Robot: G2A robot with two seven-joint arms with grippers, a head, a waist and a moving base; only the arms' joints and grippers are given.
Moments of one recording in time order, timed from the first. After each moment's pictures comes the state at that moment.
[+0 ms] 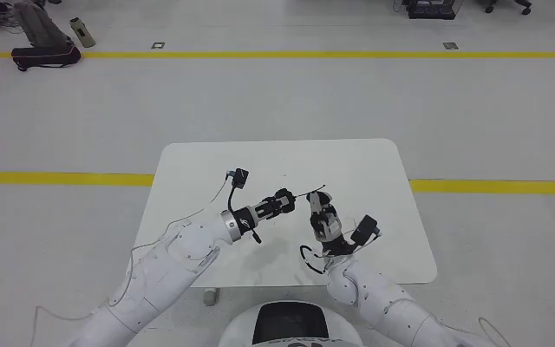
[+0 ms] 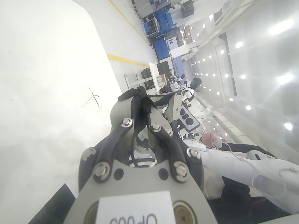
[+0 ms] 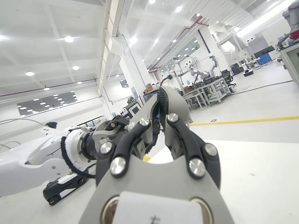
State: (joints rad) left arm 1.29 -1.03 -0.86 -1.59 -0.19 -0.25 -0.40; right arm -1.31 -1.23 0.59 -1.17 -0.81 -0.34 -1.20
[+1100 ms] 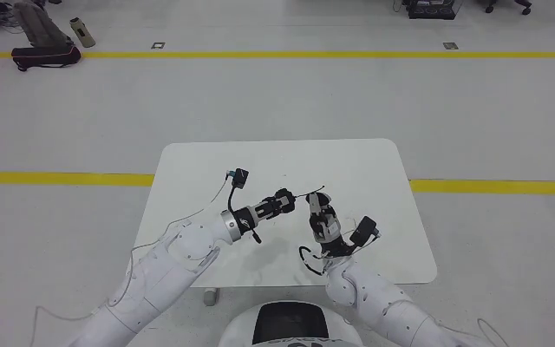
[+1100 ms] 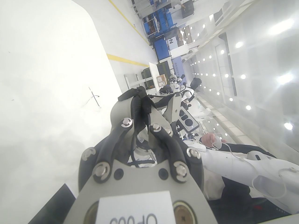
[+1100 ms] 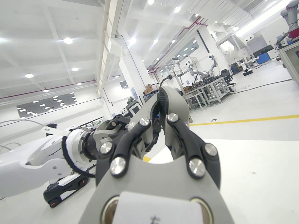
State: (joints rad) left arm 1.29 -1.03 -0.86 -1.59 -0.19 -0.25 -0.40; right arm -1.31 -1.24 0.59 -1.17 -0.81 -0.34 -1.20
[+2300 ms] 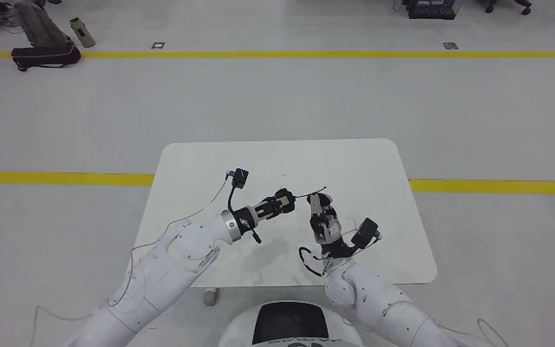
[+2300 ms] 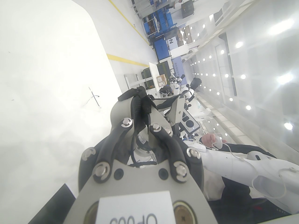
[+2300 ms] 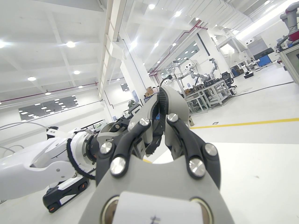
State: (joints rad) left arm 1.29 -1.03 -0.86 -1.59 -0.19 -0.25 -0.40; right arm -1.31 -1.24 0.58 -1.18 -0.81 -0.34 -1.23
